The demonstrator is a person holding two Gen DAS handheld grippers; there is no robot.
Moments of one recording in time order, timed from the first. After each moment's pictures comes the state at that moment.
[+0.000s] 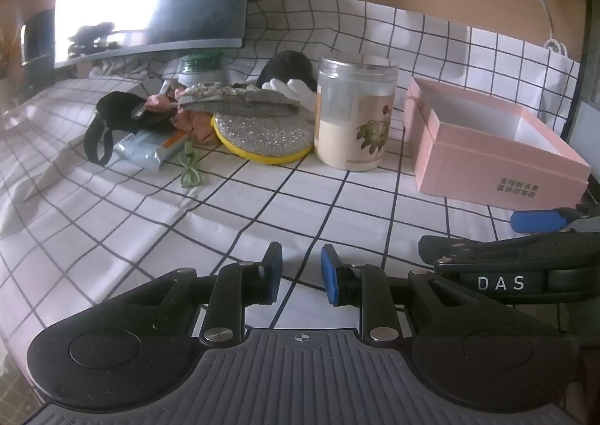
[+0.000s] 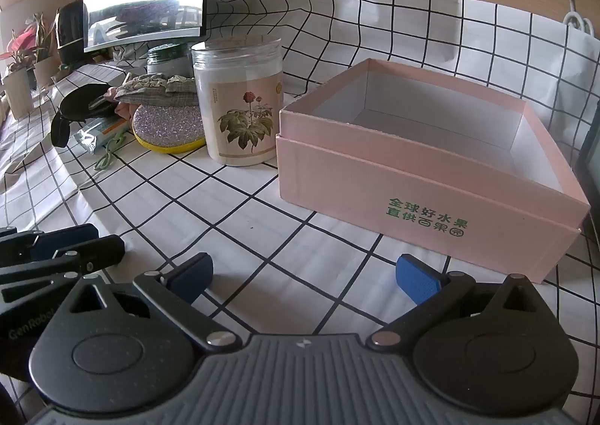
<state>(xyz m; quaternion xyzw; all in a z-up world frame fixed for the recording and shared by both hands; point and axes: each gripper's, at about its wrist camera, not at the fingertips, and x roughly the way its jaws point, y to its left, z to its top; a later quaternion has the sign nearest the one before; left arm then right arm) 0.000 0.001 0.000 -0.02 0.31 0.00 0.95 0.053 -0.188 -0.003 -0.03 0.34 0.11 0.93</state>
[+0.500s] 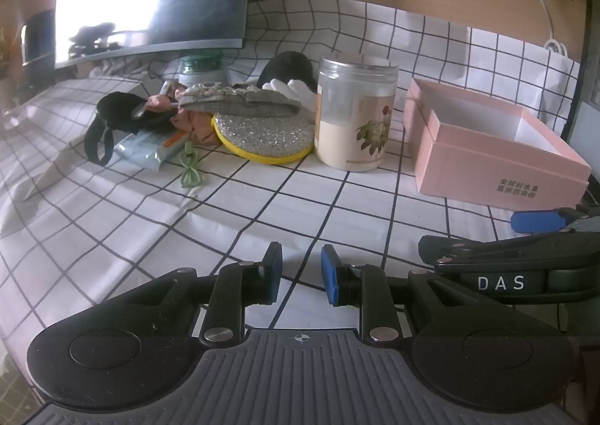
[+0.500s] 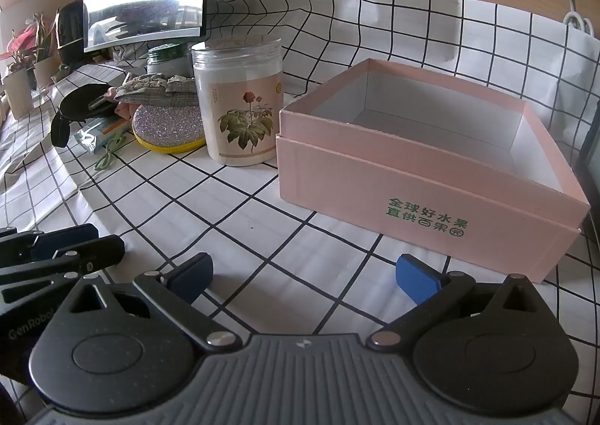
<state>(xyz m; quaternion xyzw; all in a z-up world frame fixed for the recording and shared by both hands) 0.000 0.001 0.000 -0.02 0.30 0.00 0.95 0.052 -0.188 -0.003 -0.03 0.34 0.11 0.93</state>
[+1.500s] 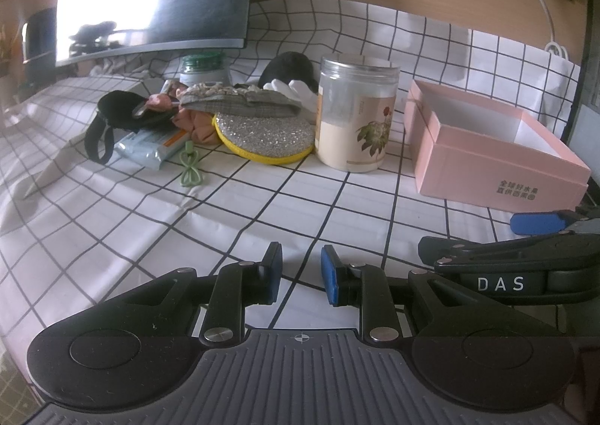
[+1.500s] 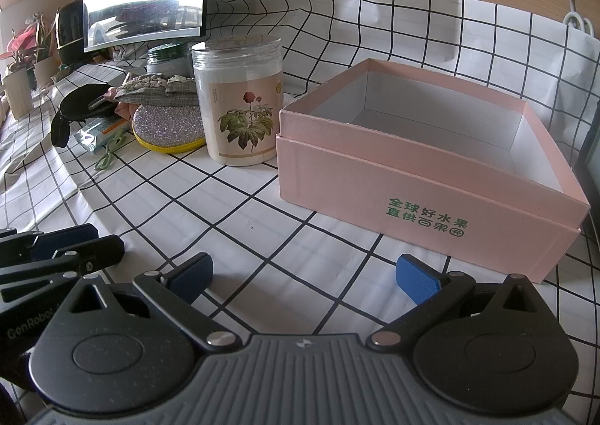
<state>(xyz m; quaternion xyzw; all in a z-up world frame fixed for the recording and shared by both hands) -0.001 0.003 0.003 -0.02 0.30 0.00 0.95 0.052 -0.188 -0.004 -0.03 0.34 0.11 0.93</state>
